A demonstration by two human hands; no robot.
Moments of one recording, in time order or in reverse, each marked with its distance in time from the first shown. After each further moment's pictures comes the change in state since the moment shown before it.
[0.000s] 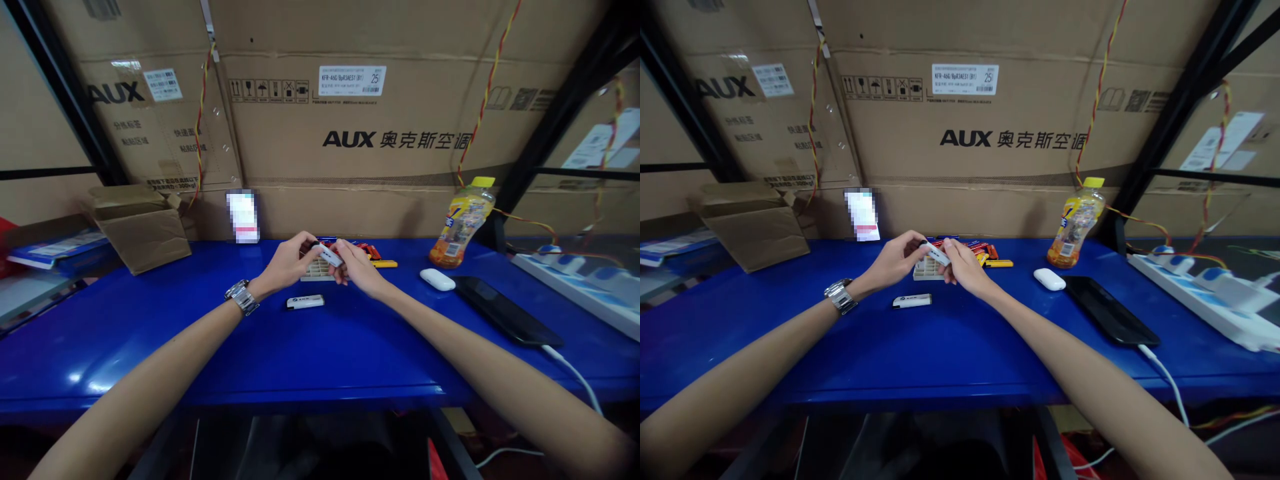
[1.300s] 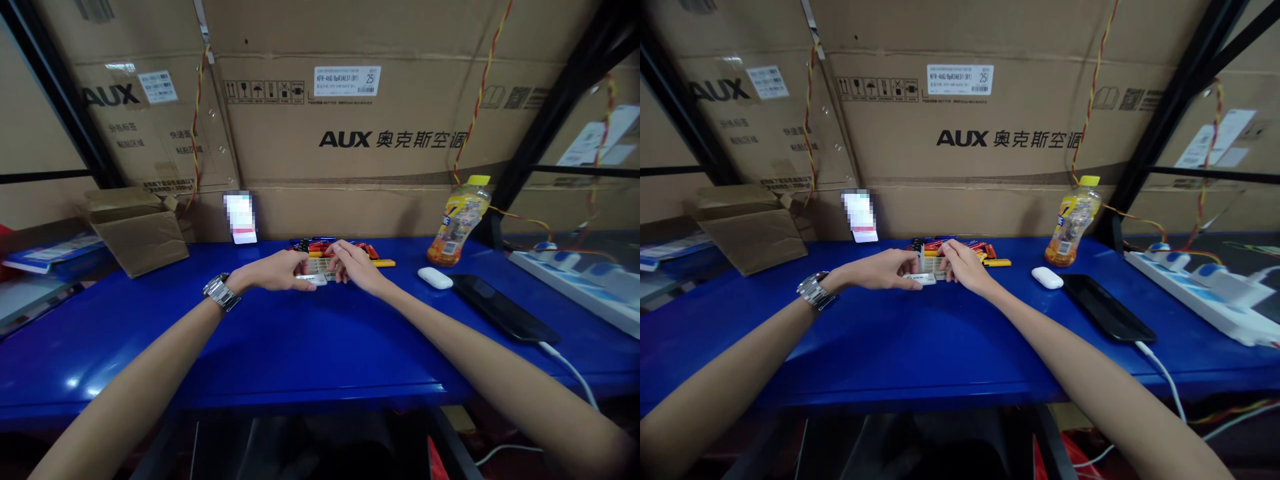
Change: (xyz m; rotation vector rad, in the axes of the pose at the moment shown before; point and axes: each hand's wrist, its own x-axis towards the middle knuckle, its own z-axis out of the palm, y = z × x) left_hand 0.004 0.010 -0.033 0.288 -0.605 -0.075; right_hand 0.004 0.008 -0.010 -0.111 -0.018 -0.015
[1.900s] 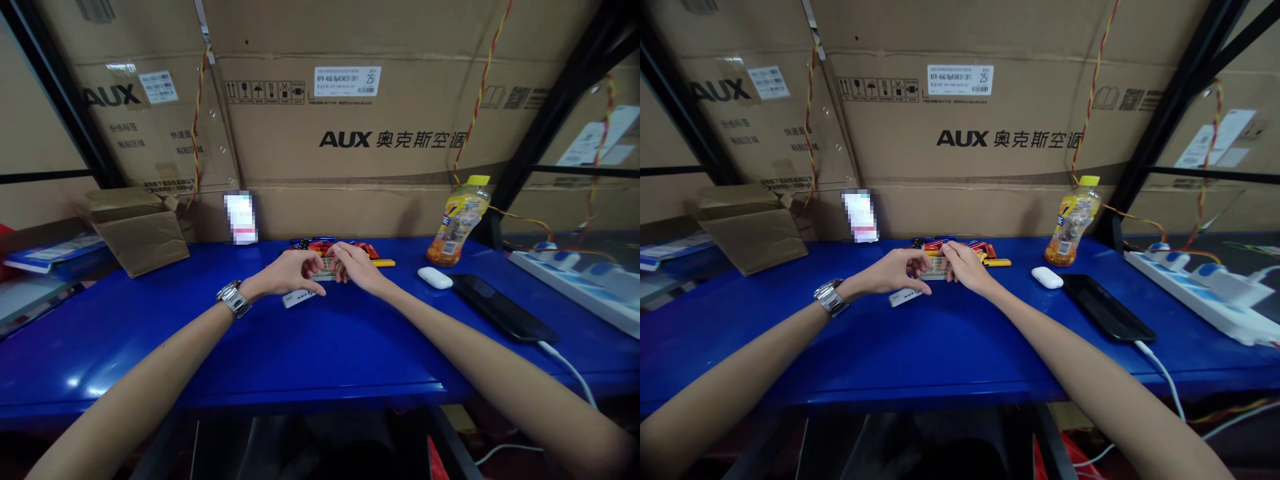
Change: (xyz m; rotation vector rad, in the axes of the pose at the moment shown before) left_hand 0.007 0.002 0.023 -0.259 0.187 0.097; right_hand -0.001 -0.002 -0.001 -0.041 -0.019 0.010
